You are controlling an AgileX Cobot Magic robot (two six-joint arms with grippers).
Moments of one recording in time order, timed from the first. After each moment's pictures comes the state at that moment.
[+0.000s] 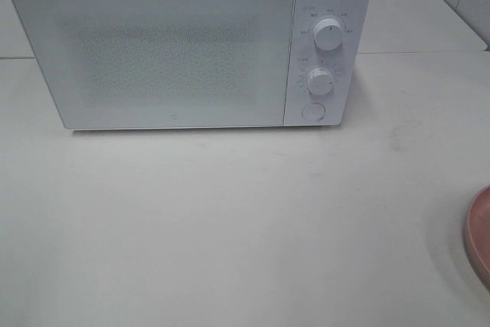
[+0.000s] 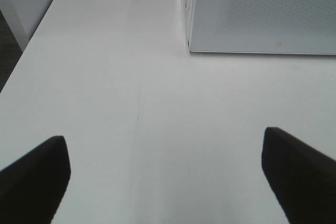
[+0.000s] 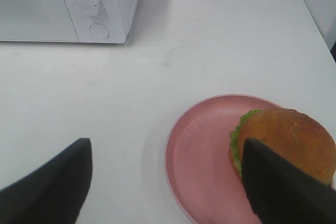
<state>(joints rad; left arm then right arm) 0.06 -0.01 -0.52 -0.07 1.08 0.01 0.14 0.00 -0.50 -0.07 1.01 0.10</state>
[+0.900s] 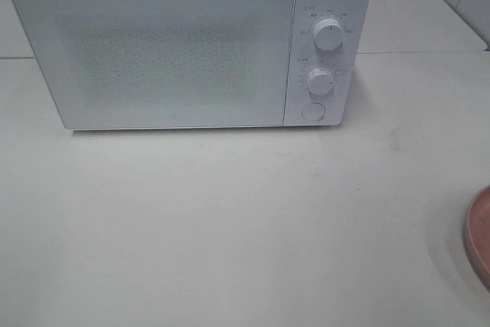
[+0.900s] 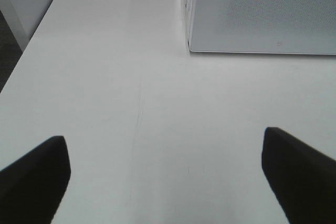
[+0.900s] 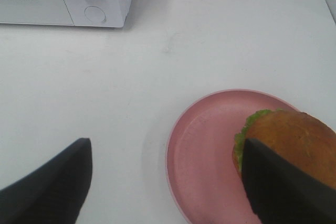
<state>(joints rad) 0.06 -0.01 -0.52 -0.07 1.08 0.01 0.14 0.23 -0.52 -0.06 0.91 0.10</state>
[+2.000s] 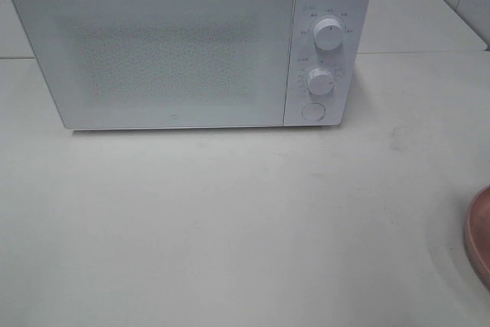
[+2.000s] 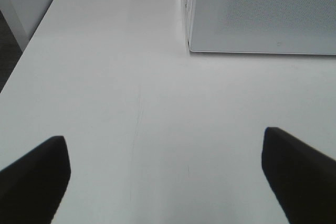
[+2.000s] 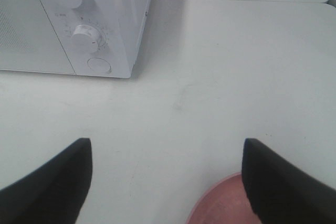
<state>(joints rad) 0.06 -0.01 -0.52 -0.07 1.08 0.01 0.14 0.67 -0.51 -0.06 0.42 0.10</state>
